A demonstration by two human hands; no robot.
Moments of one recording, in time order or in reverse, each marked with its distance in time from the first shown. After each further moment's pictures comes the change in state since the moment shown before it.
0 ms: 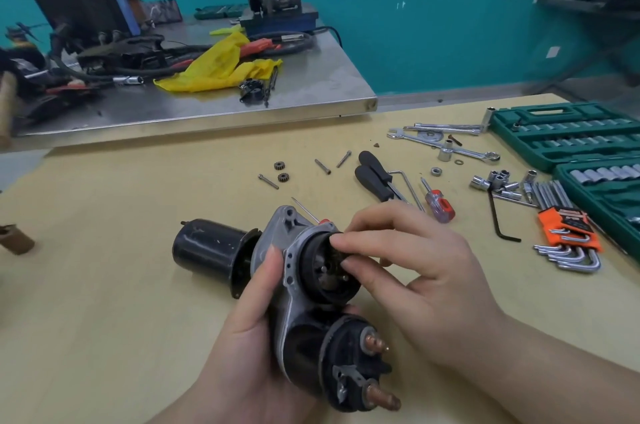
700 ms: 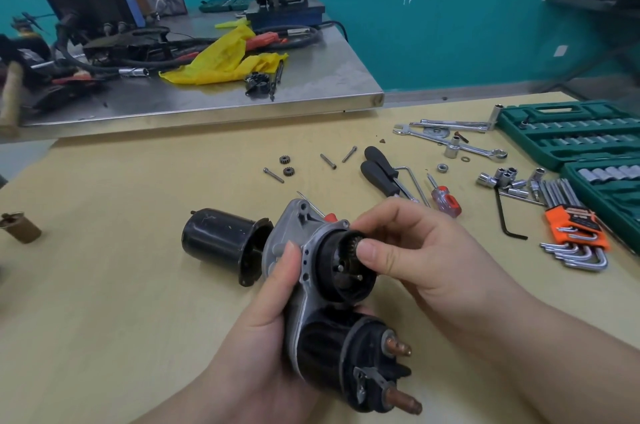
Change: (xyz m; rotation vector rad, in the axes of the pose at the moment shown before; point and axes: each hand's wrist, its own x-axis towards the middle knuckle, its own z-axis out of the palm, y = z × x) left_hand -0.013 0.002 0.024 0.041 -0.348 -0.055; right_hand 0.012 -0.009 -0.006 0.719 -0.145 0.678
